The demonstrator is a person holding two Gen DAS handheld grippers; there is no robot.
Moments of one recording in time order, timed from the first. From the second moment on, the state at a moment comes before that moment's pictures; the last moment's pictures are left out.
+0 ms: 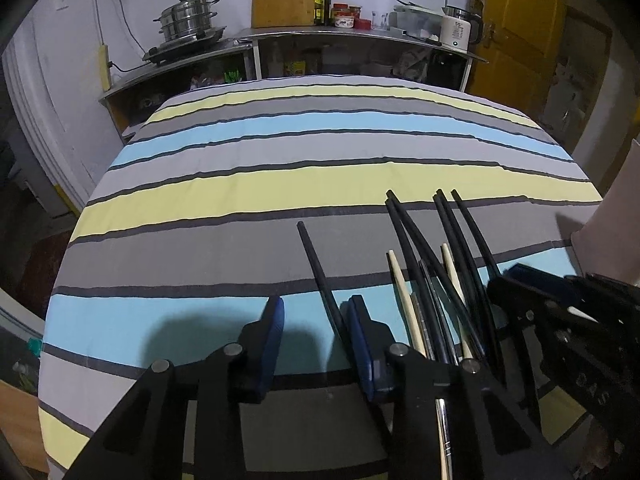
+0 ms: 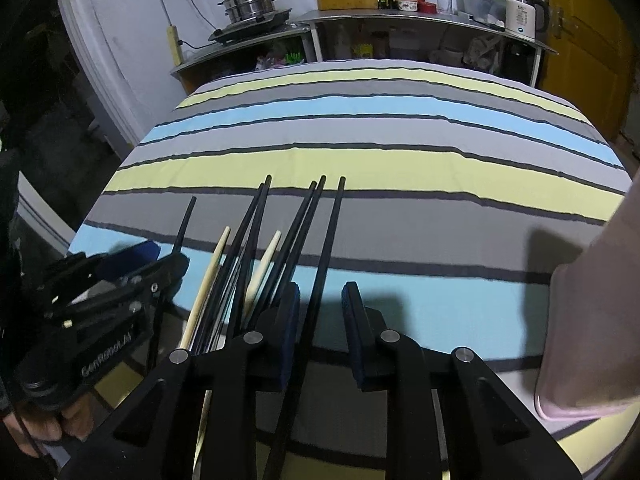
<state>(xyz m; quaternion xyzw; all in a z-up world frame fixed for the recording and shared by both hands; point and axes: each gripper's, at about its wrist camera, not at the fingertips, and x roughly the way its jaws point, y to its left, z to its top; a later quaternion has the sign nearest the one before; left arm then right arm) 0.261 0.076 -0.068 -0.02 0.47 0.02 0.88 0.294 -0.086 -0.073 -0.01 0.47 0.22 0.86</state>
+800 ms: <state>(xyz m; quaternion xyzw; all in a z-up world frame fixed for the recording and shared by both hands) 0.226 0.085 0.022 -0.07 0.40 -0.04 0.91 0.269 -0.116 0.002 0.04 0.42 0.25 0.87</state>
